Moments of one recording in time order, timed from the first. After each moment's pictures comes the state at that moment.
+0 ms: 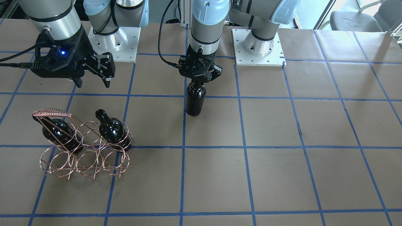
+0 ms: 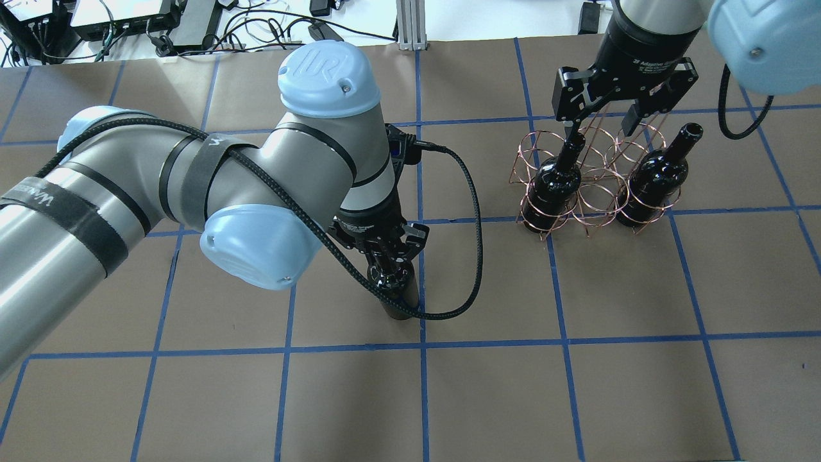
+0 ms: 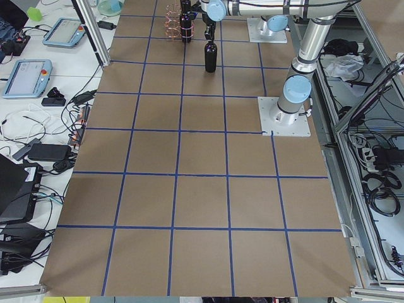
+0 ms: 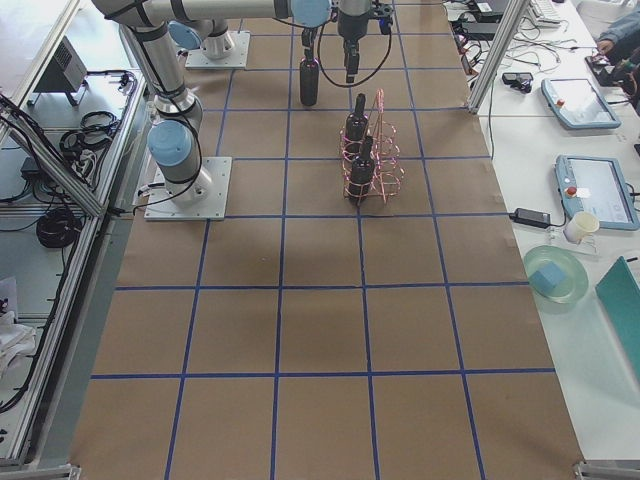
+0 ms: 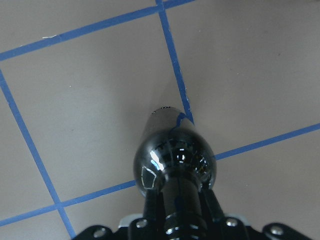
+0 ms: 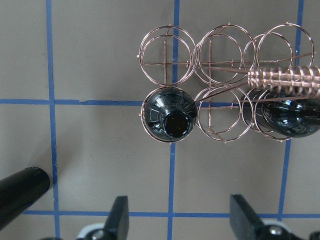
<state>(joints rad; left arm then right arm) -1.96 -1.65 -1.76 -1.39 1.49 -0.11 1.59 -1.53 1.51 -1.56 -1.57 -0.01</state>
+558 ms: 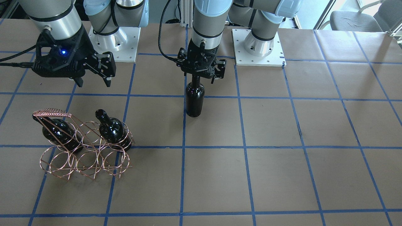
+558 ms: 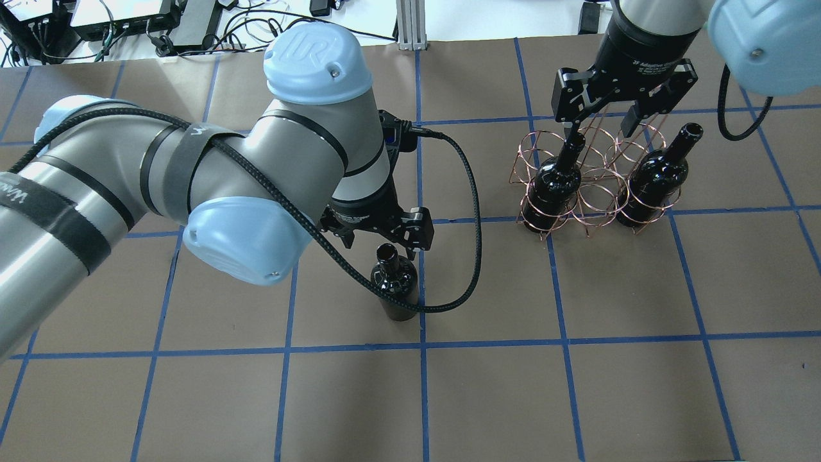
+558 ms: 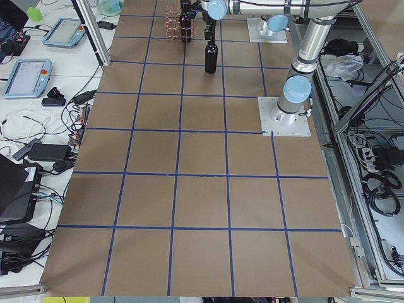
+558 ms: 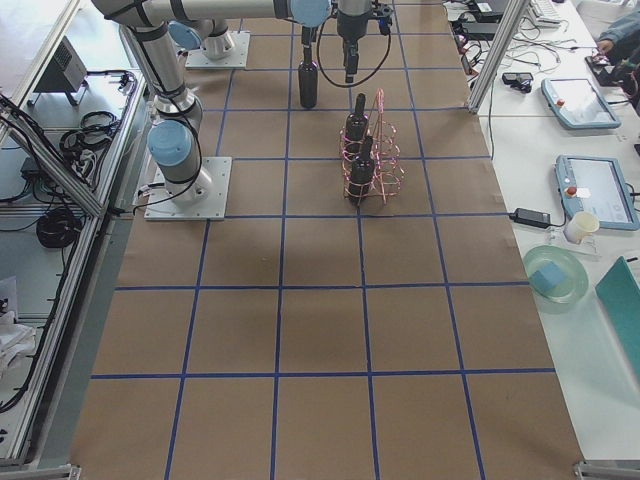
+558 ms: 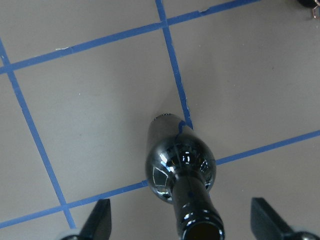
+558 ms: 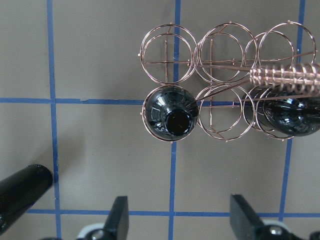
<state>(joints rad) -1.94 -1.63 -1.71 -1.40 1.50 -0.12 1.59 -1.54 1.51 -1.55 -1.57 -0.01</state>
